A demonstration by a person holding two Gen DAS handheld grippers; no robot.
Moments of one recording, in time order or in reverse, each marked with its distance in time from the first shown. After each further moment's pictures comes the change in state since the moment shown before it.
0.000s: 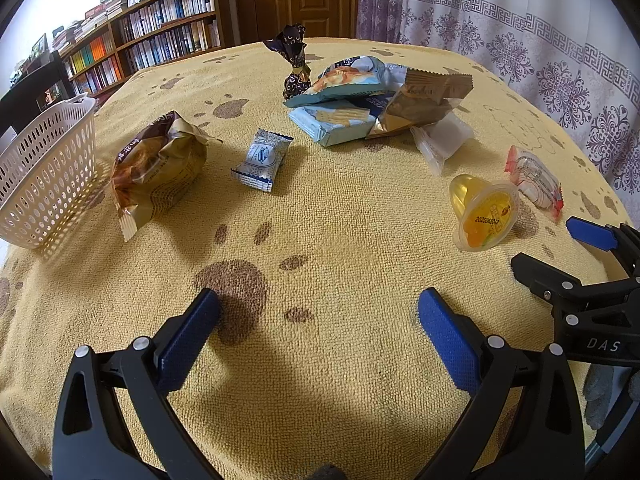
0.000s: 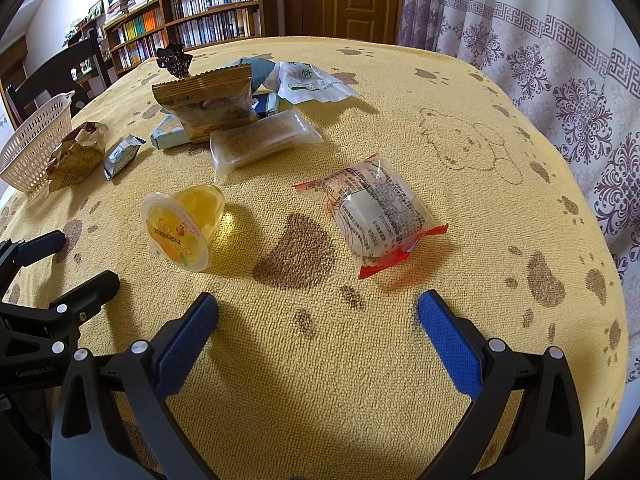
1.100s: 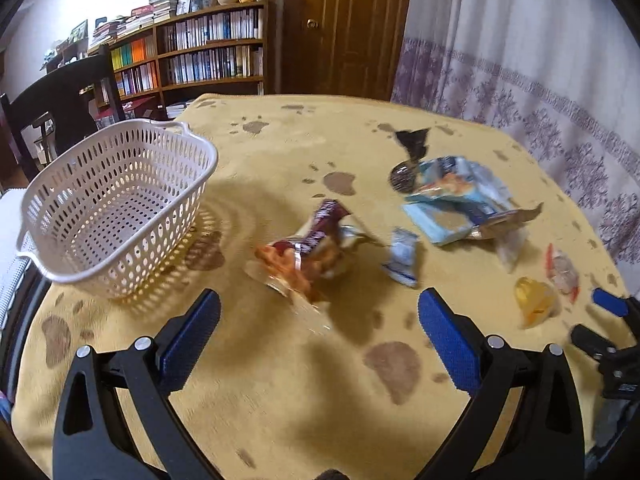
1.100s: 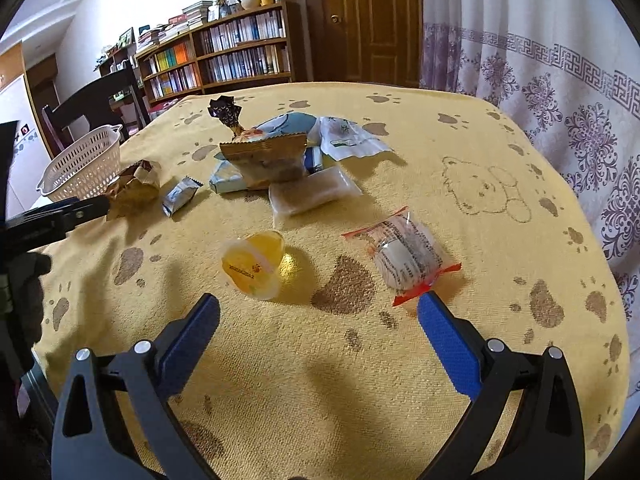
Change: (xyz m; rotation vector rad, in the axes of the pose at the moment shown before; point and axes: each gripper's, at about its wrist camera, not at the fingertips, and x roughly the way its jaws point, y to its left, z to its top) left arm -0.034 0.104 0.035 -0.122 -0.135 0.023; right arm -0.039 0.010 0.005 -0.015 -0.133 0.118
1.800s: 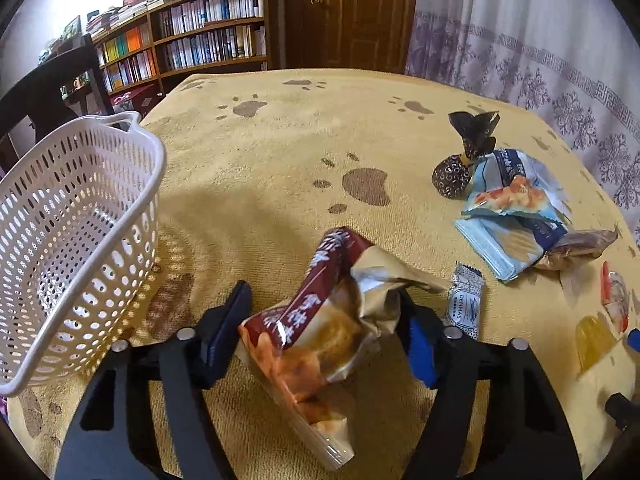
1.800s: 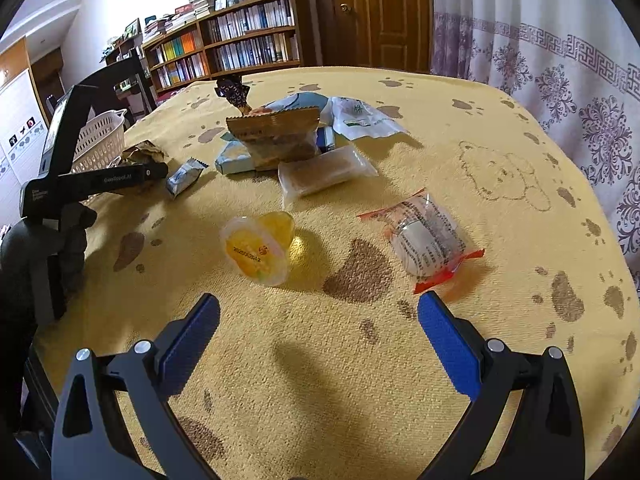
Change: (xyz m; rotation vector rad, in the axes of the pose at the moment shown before) left arm 0.079 0.003 0.031 0.013 0.070 0.046; right arm 0.014 0.007 -0.008 -0.014 0.041 0.028
